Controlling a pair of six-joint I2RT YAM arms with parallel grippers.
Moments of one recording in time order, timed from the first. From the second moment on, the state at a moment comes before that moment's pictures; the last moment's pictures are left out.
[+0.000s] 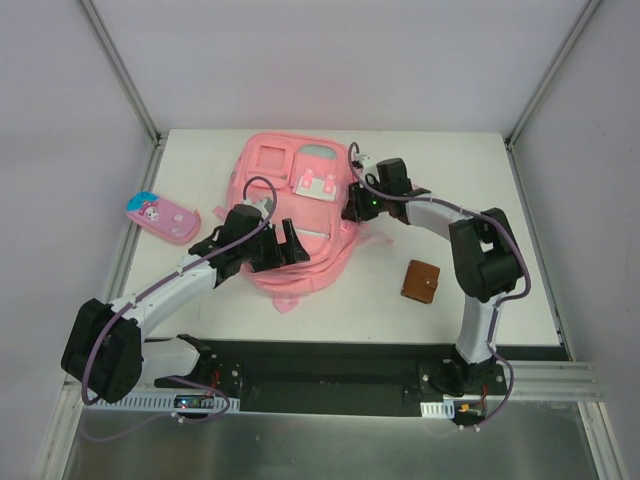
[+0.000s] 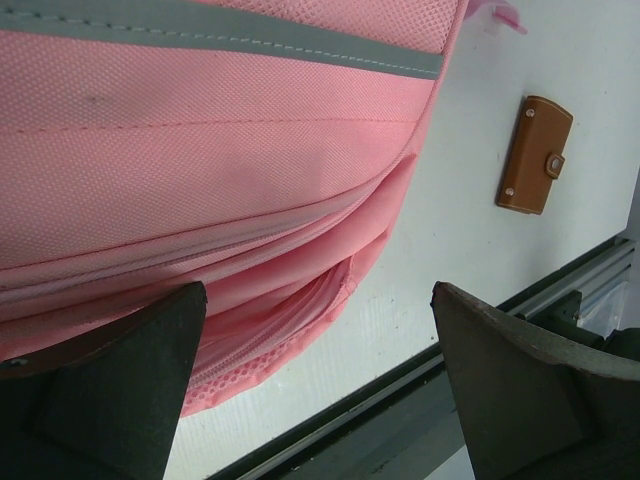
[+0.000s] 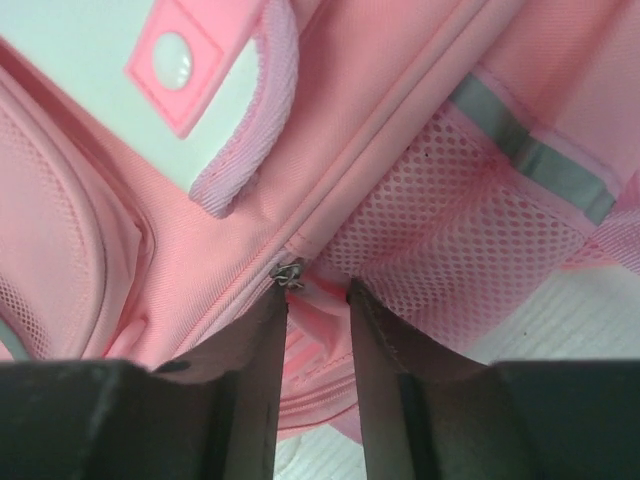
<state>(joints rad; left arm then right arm) -0.50 1.21 0.71 -0.26 0.26 -0.72 0.43 1.94 1.28 -0.09 -0.42 0.08</state>
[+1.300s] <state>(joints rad) -0.50 1.21 0.71 -0.25 0.26 -0.71 0.33 2.03 1.18 0.25 -0.76 0.34</state>
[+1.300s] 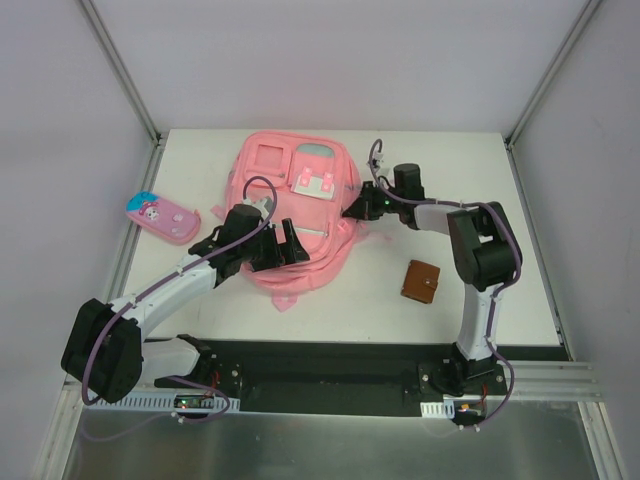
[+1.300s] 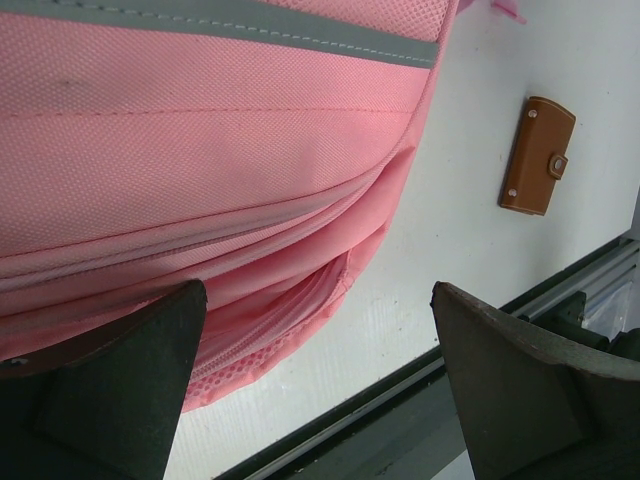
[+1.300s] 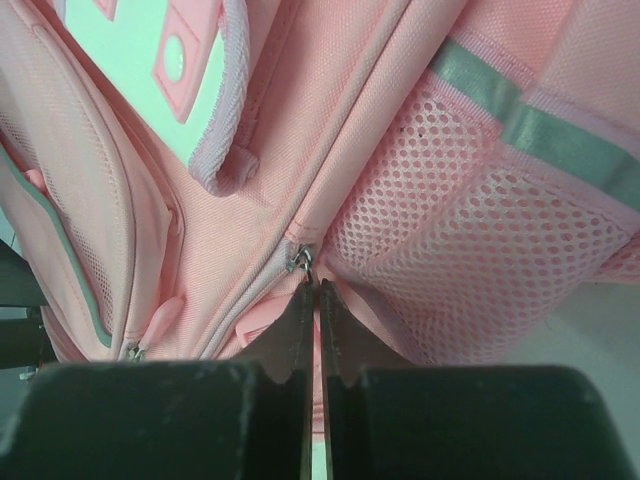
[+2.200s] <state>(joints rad) -0.50 1.21 0.71 -0.26 0.26 -0.71 0.36 2.03 1.18 0.25 -0.72 0.32</state>
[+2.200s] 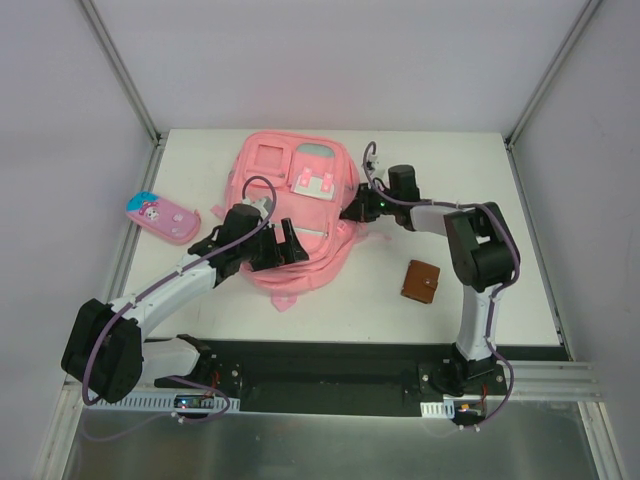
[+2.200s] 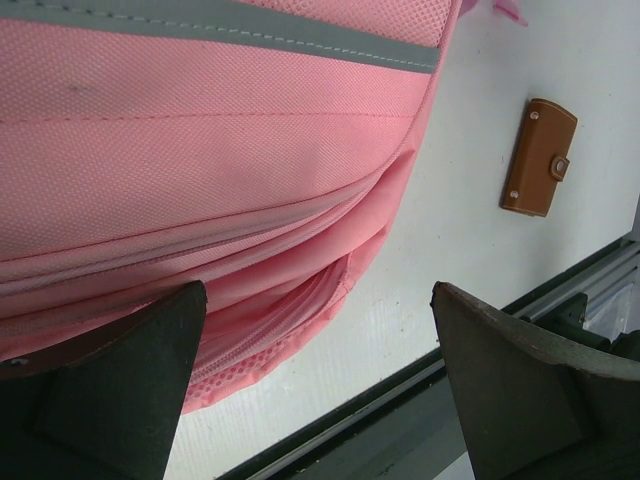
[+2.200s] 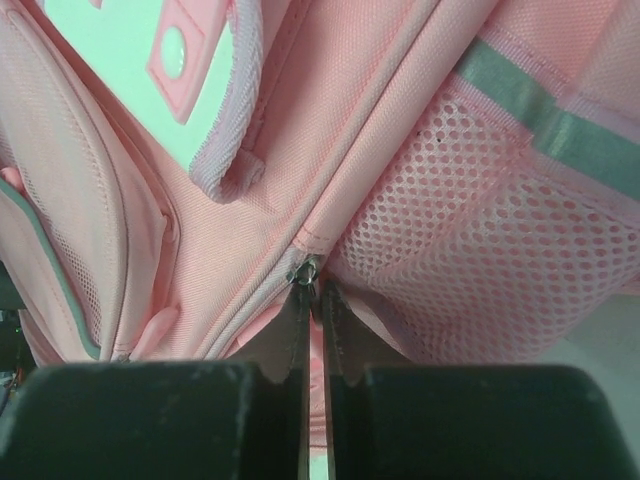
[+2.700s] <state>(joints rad) -0.49 1.21 0.71 -0.26 0.26 -0.70 0.43 1.80 1.26 -0.19 -0.45 0.02</state>
